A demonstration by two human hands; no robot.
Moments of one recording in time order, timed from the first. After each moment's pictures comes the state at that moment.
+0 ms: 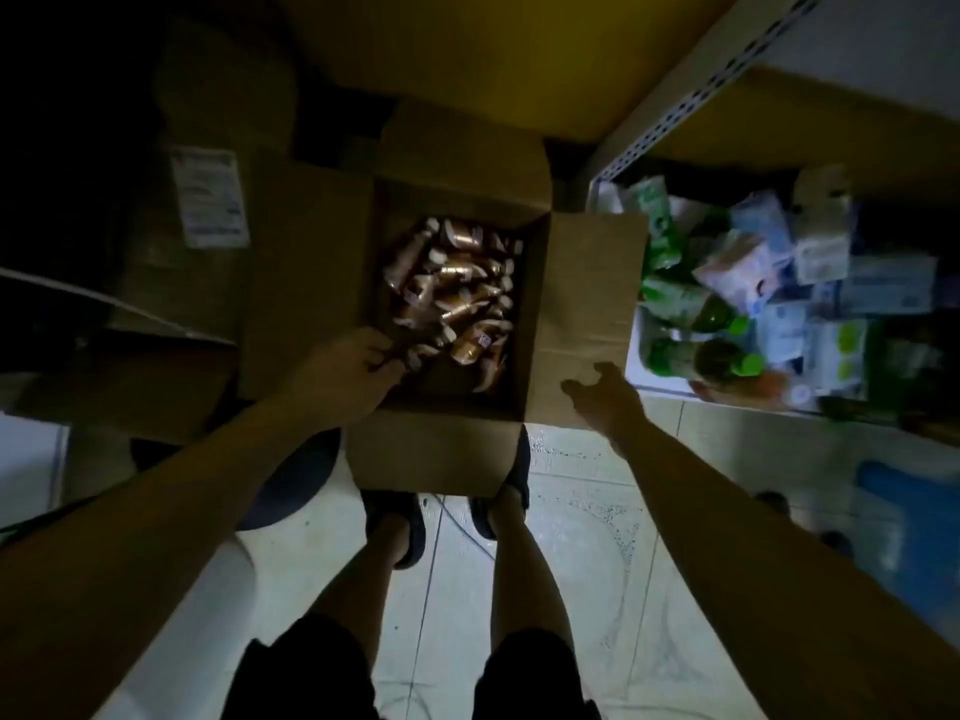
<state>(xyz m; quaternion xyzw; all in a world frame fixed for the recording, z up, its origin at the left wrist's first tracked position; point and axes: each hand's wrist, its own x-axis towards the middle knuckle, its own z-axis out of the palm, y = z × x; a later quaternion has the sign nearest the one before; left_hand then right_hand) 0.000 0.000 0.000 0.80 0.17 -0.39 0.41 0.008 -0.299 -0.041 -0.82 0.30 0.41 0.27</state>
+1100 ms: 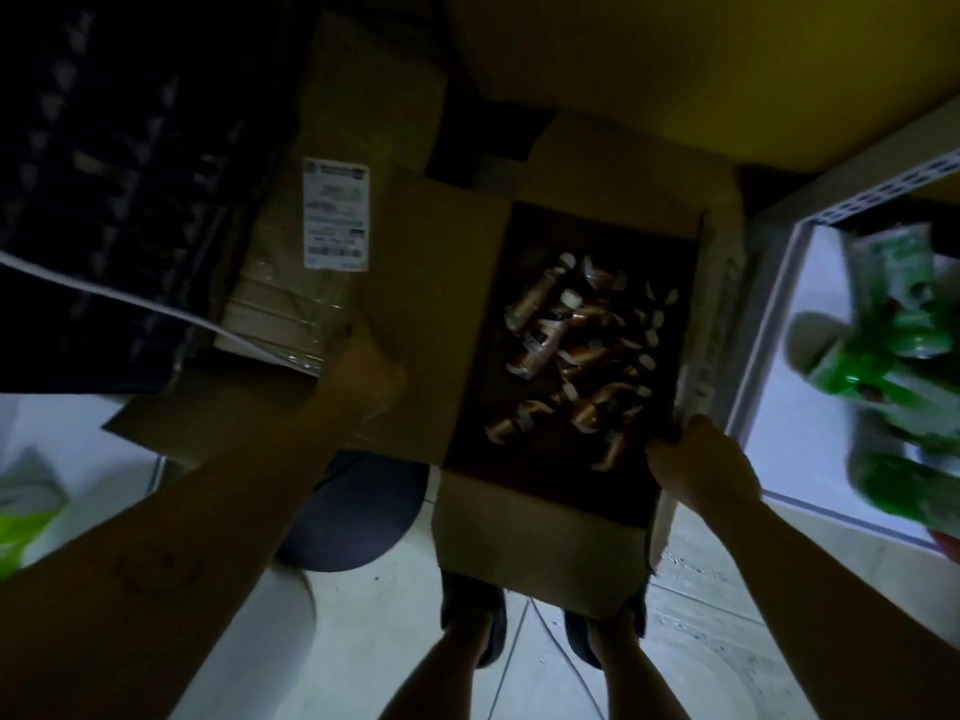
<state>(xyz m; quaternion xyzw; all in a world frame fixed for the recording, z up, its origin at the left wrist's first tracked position) 0.029 0.108 -0.129 0.85 0.36 -0.28 0.27 0.050 -0.224 -0.126 -0.87 0.18 0.44 0.13</state>
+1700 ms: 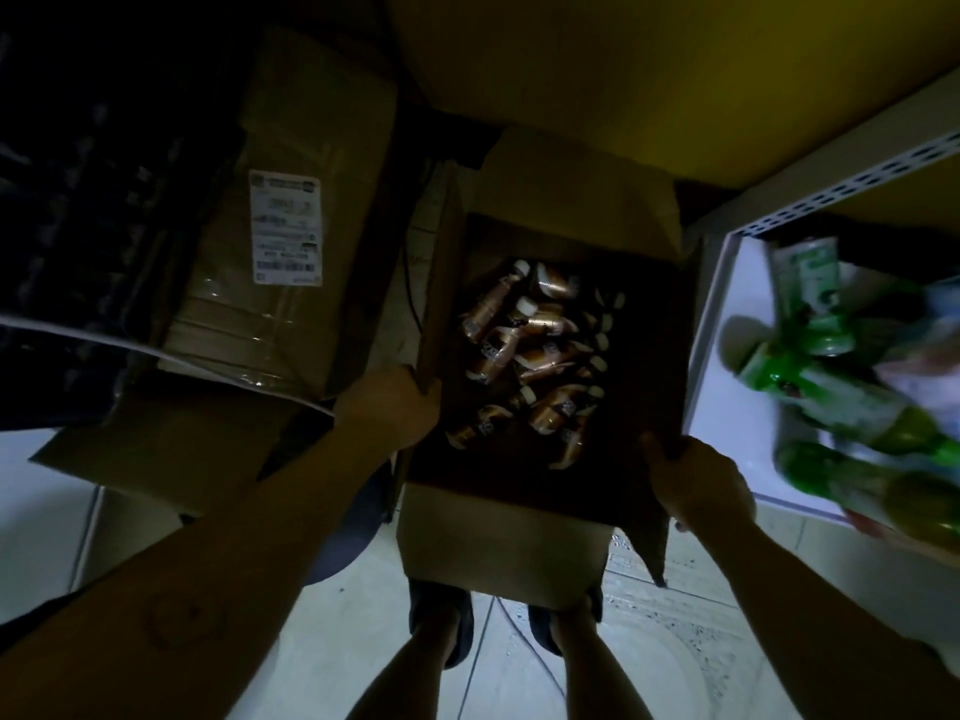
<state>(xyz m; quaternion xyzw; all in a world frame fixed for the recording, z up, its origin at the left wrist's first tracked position) 0.040 0.044 -0.119 0.85 0.28 -0.36 0.26 0.046 -0.262 -0.110 -0.89 0.20 0.41 0.07</state>
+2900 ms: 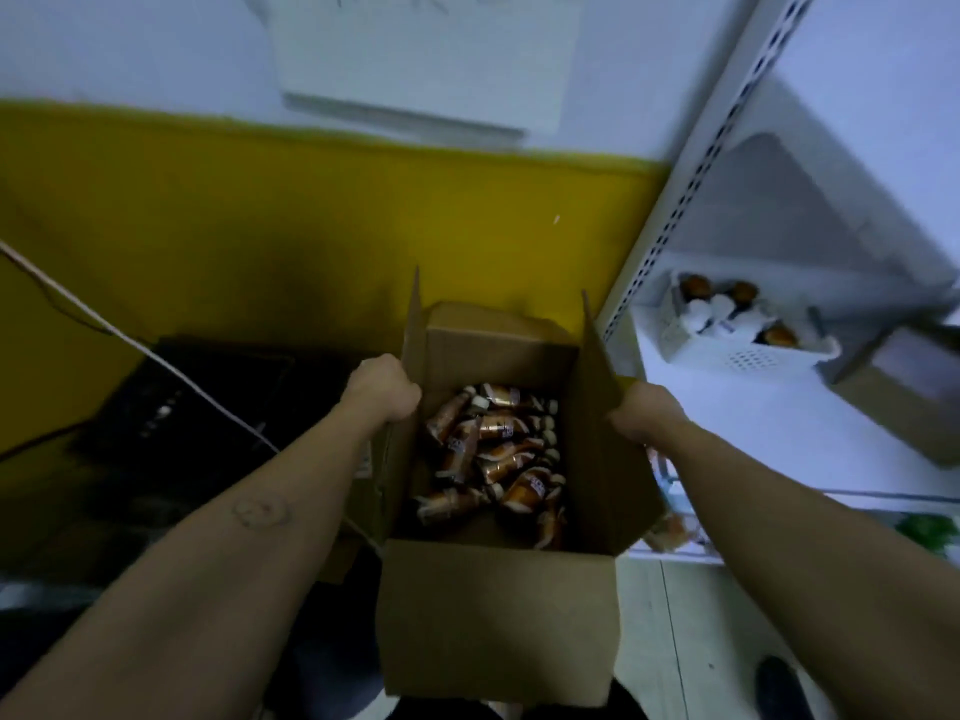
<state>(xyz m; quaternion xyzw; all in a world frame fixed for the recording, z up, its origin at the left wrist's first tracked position) 0.006 0.041 0.452 0.95 0.13 -0.19 0.22 0.011 -0.267 0.442 -0.95 0.12 0.24 0.12</state>
